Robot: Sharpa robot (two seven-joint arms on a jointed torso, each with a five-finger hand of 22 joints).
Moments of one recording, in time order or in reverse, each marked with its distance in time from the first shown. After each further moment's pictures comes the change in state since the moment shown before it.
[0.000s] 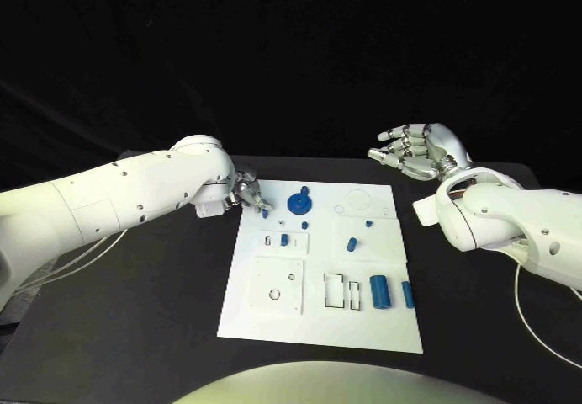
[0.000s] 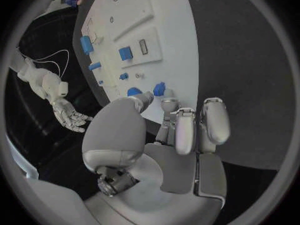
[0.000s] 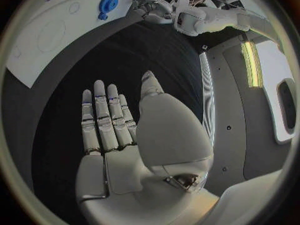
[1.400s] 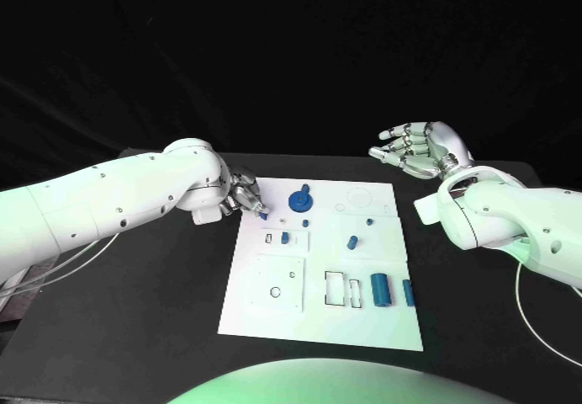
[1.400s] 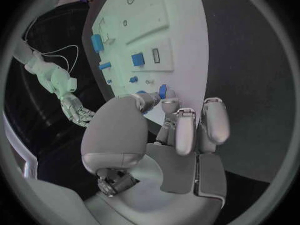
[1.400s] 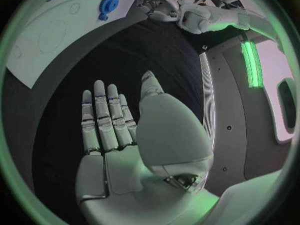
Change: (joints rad) left arm -0.009 -0.096 0.001 0.137 0.101 -0.056 0.003; left_hand 0.109 -0.007 0.257 -0.055 -0.004 -0.018 -0.007 0.091 0.001 0.026 -0.017 0.003 0.010 -0.002 -0.013 0.000 0.000 0.000 0.007 -0.014 0.006 0.025; right arm -0.002 0.000 0.000 -0.003 0.000 0.006 -0.001; right_hand 0.000 0.000 0.000 0.000 0.000 0.007 0.000 0.000 -0.001 0.000 0.000 0.000 0.000 0.000 0.000 -0.004 -0.002 0.000 -0.007 0.000 0.000 -0.005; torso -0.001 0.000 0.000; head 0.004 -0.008
